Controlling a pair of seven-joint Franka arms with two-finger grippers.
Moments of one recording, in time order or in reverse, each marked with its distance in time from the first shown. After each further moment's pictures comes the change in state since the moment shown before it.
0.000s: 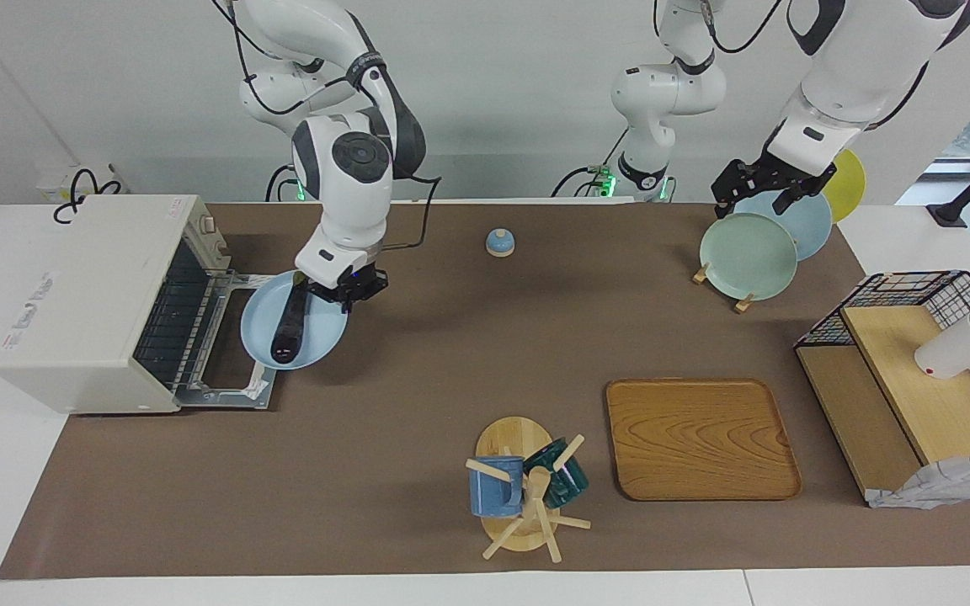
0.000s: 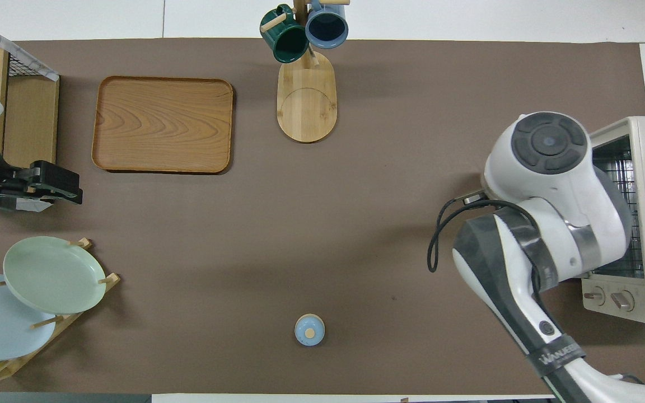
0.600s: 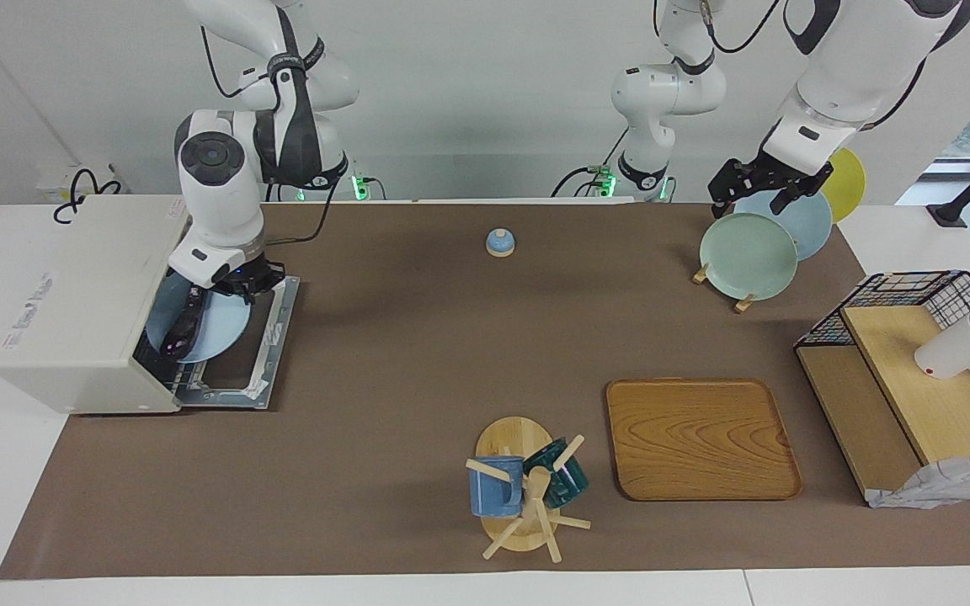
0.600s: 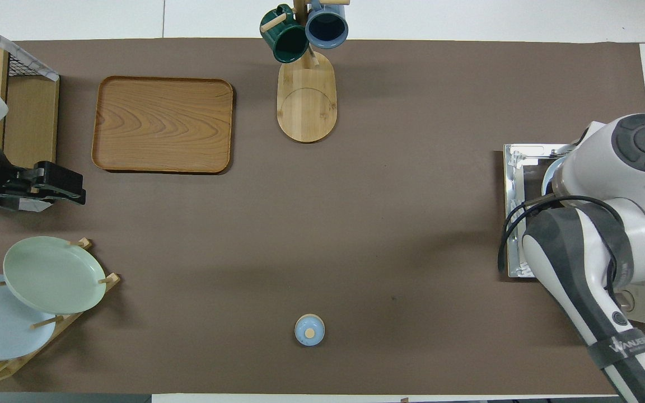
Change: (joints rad) left arm 0.000 0.000 -0.008 0.001 0.000 0.000 0.000; right arm -0.201 -0.055 0.002 -0.097 -0.003 0.045 -0.184
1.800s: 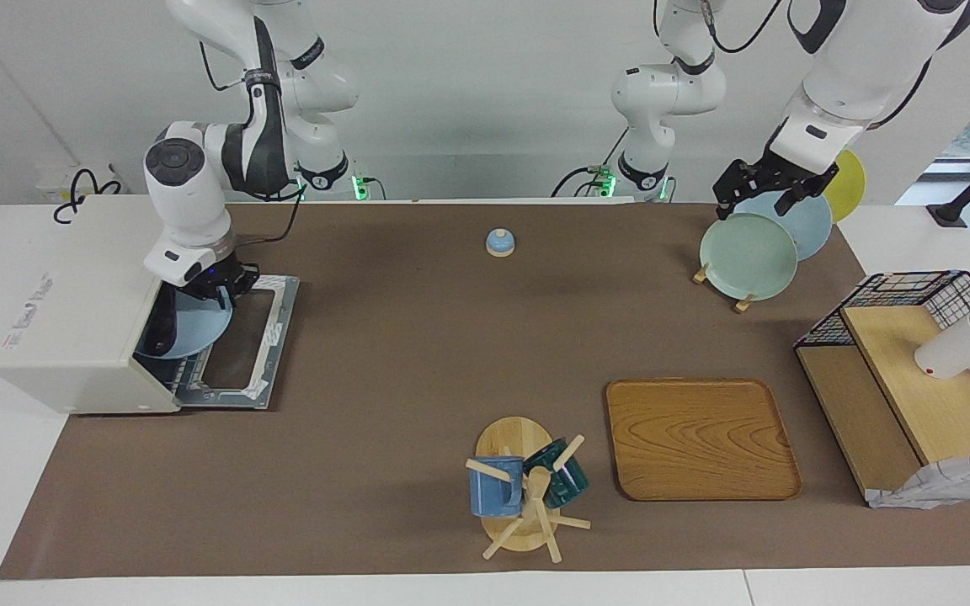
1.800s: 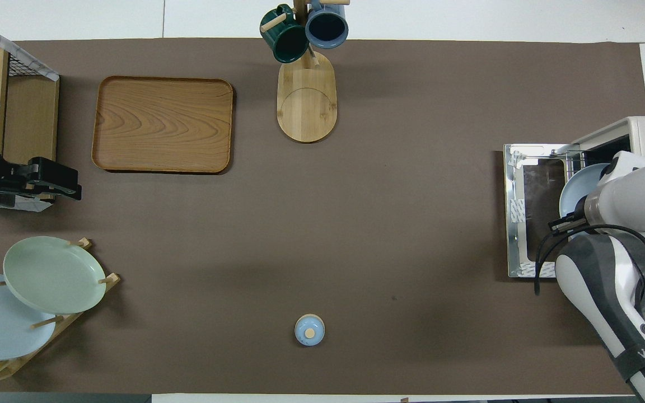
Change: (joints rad) left arm 0.007 0.000 0.001 0.002 0.000 0.016 -0.001; right arm -0.097 -0.063 0.014 -0.166 0.025 0.171 -0.131
